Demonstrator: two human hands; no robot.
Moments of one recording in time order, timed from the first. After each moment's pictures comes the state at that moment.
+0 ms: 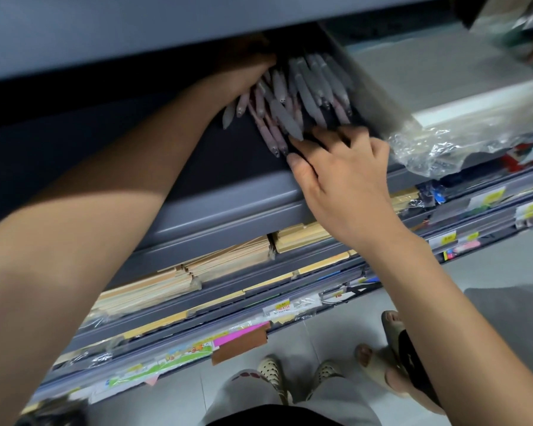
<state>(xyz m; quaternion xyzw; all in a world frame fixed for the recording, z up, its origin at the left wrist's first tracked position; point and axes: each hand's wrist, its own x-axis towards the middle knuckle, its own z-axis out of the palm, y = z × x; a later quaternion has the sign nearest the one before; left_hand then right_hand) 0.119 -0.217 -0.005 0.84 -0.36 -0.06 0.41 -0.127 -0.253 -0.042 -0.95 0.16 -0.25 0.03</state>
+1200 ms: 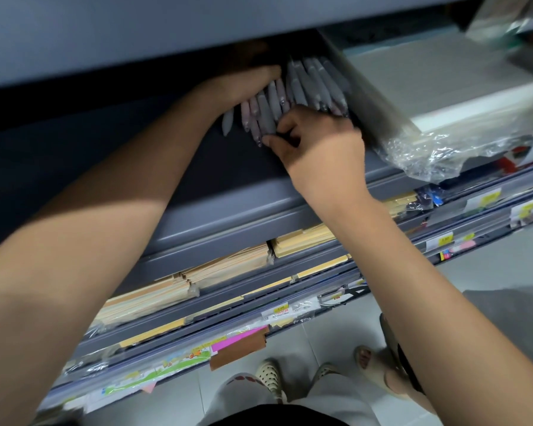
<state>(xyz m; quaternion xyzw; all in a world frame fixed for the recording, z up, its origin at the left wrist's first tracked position) 0.107 -0.220 -0.006 0.82 -0.38 -0.13 0.41 -0.080 -0.250 -0.025 -0.91 0.20 -0.30 0.19</state>
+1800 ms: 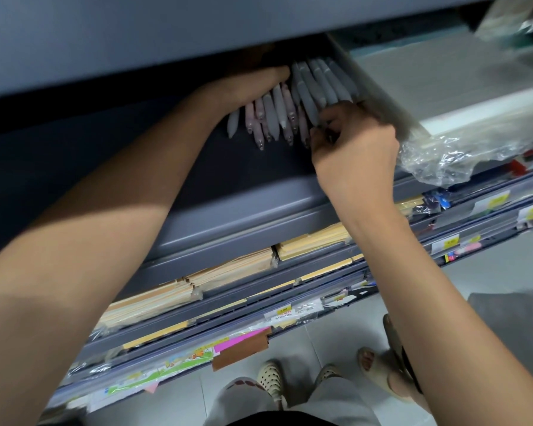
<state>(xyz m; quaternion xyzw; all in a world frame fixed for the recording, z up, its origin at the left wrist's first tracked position) 0.108 -0.219 -0.007 0.84 -0.37 -0.12 0.38 -0.091 -0.266 -0.027 -0.87 0.29 -0.34 0.20</state>
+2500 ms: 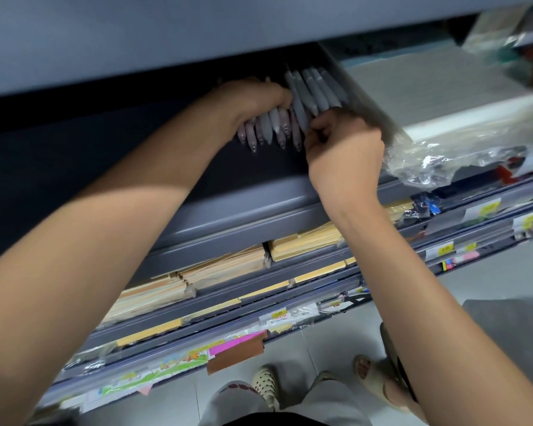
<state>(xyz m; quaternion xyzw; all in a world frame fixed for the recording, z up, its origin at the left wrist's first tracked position) 0.065 -0.214 0.011 0.87 -0.30 -0.25 0.29 -0.089 -0.270 -0.021 -0.87 0.33 -0.29 0.22</state>
